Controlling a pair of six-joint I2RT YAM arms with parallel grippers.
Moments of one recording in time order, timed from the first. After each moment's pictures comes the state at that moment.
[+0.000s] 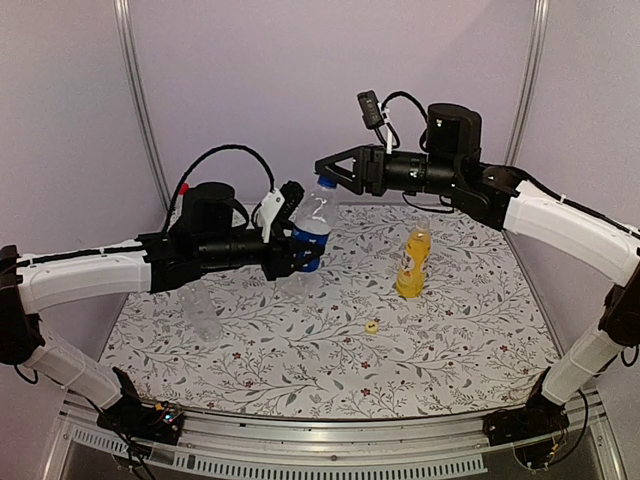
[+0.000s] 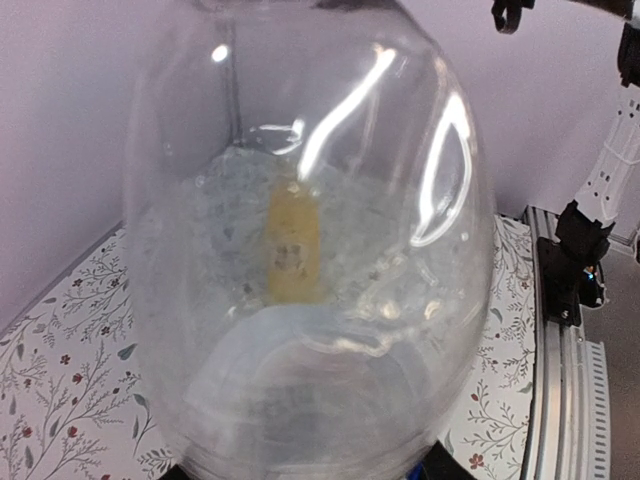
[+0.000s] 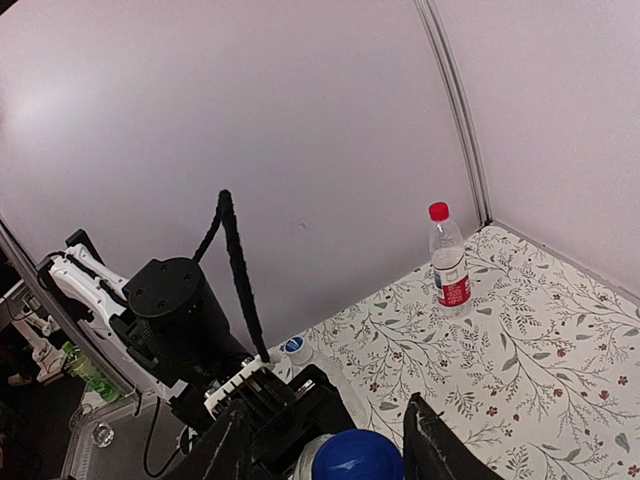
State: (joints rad) left arm -0.84 1.38 0.98 0.13 0.30 0.05; right arm 0.81 1.57 1.51 0.00 -0.49 0.36
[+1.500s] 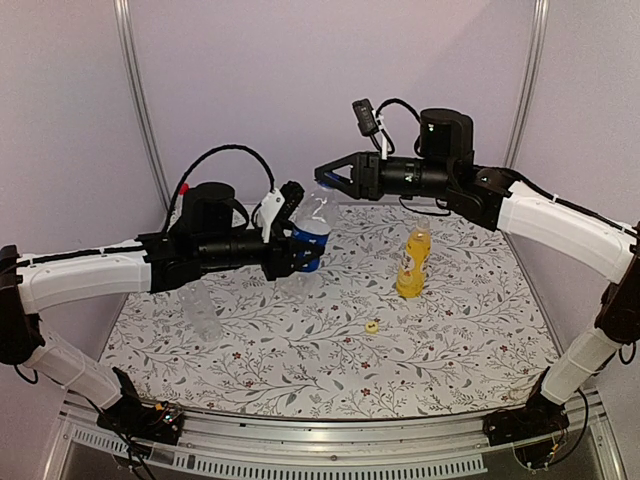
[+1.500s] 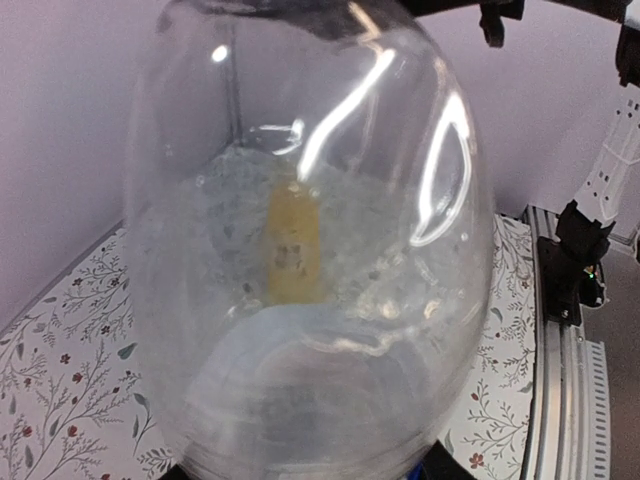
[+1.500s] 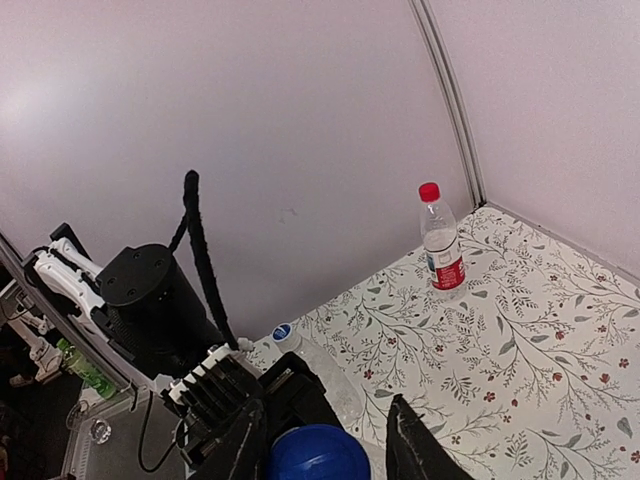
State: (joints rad) left arm -0.84 1.38 0.98 0.12 0.30 0.05; right arm 0.79 1.59 1.51 -0.01 -0.48 0.36
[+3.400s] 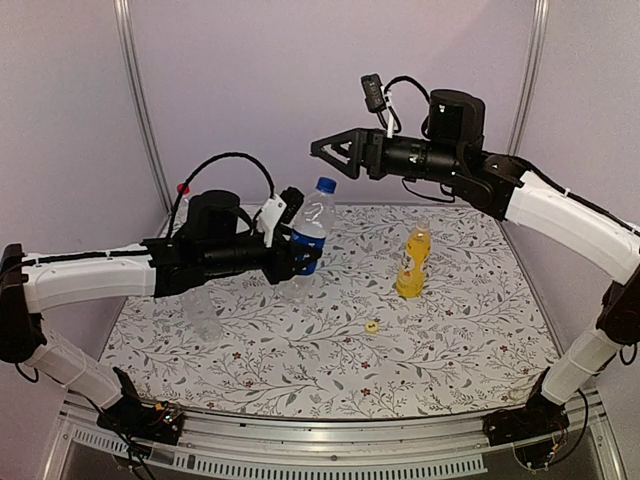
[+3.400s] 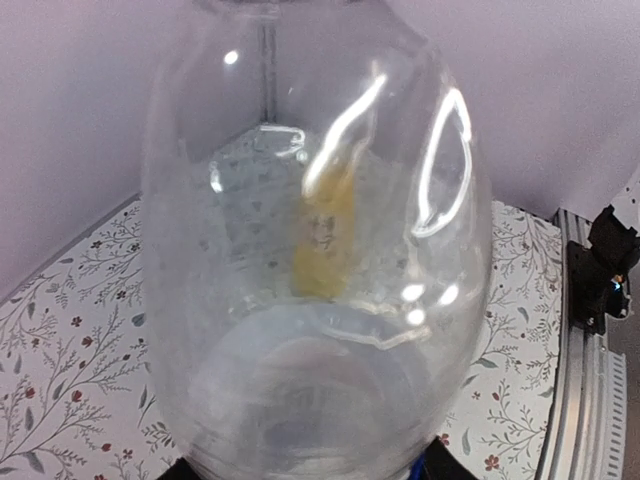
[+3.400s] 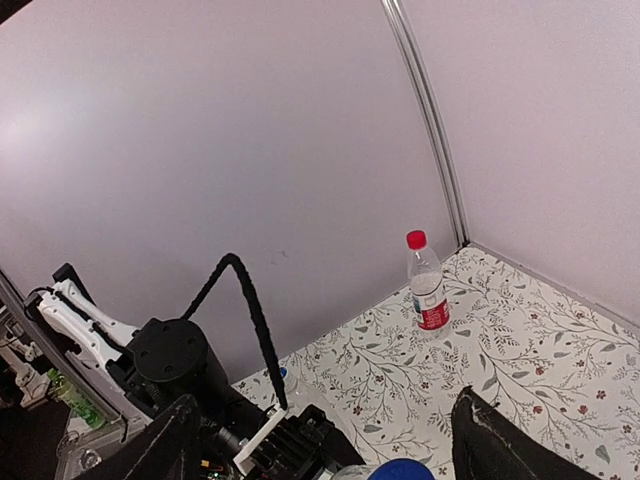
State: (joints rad) left arm -0.85 1.39 0.95 0.14 0.21 0.00; right arm 0.81 1.57 1.60 -0.03 -0.42 0.36
